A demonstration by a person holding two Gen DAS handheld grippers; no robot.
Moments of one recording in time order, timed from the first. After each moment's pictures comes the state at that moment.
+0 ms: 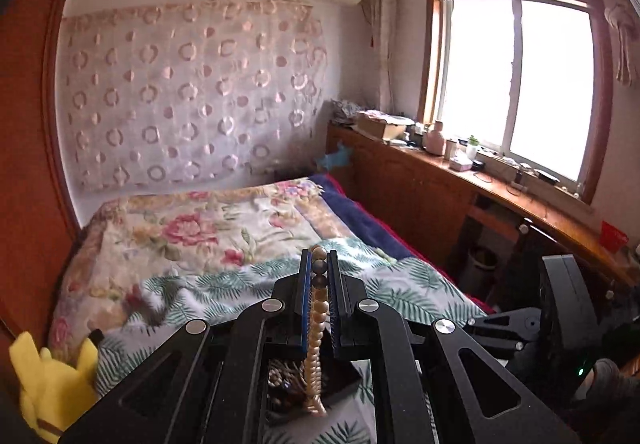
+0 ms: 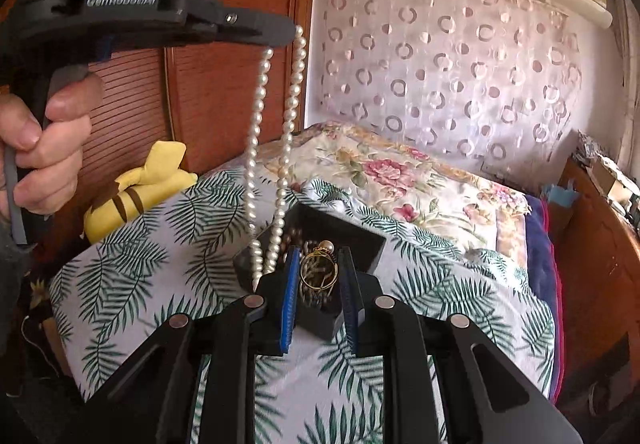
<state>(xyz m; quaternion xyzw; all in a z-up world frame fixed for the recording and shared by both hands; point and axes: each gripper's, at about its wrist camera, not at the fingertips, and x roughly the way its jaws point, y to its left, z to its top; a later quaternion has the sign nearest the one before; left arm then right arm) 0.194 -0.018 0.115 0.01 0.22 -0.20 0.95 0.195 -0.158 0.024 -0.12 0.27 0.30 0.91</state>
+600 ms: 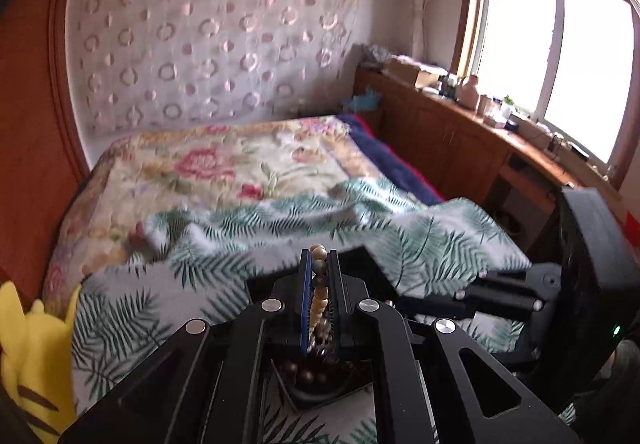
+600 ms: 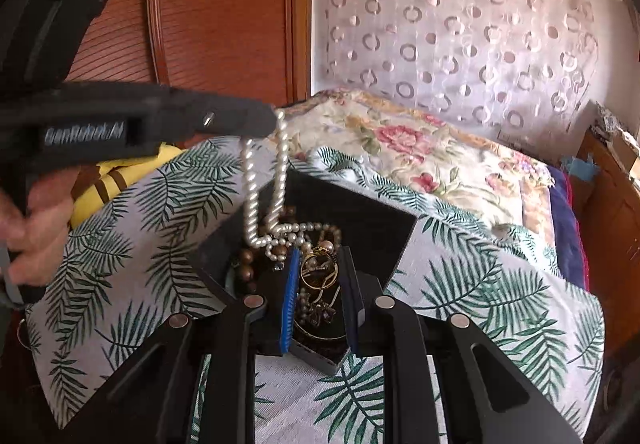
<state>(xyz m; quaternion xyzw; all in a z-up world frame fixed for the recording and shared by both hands) 0.246 -0.006 0.007 0.00 0.33 -0.16 0.93 0.258 -0.125 -0.046 -0.11 0.33 0.31 0.88</state>
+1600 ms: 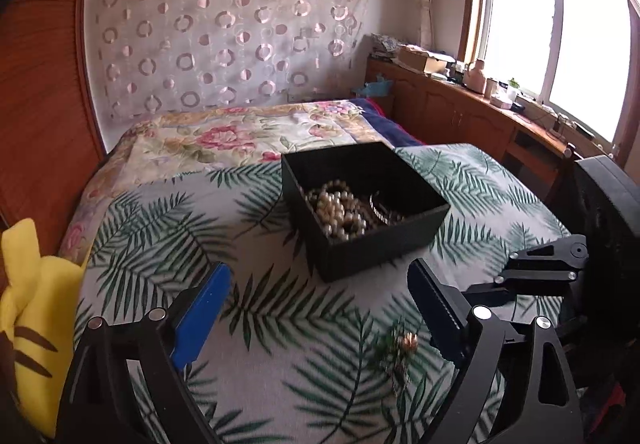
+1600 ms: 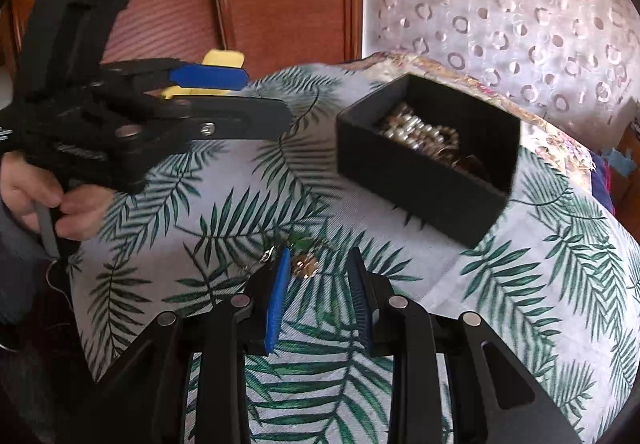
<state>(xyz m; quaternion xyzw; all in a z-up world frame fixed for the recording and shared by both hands) 0.141 0.029 -0.049 0.01 0.33 -0.14 0.93 0.157 -0.098 -0.091 -0.14 0.39 0.38 0.83</state>
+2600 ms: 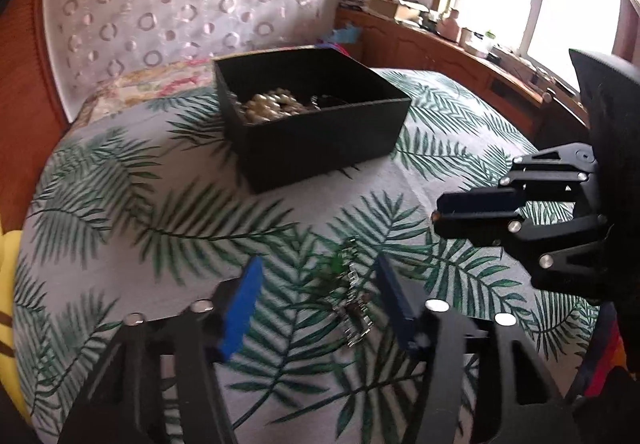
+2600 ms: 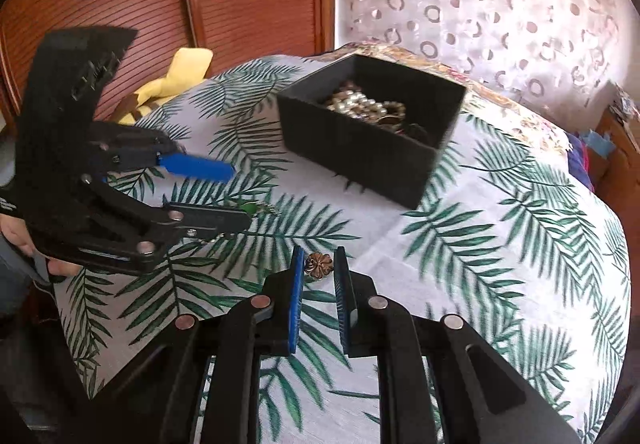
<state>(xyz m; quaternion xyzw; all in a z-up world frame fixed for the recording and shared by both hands) 0.140 -0.011 -0.104 0.03 0.41 -0.20 0.89 0.161 -0.144 -0.087 -0.14 0.39 0.33 0.85</state>
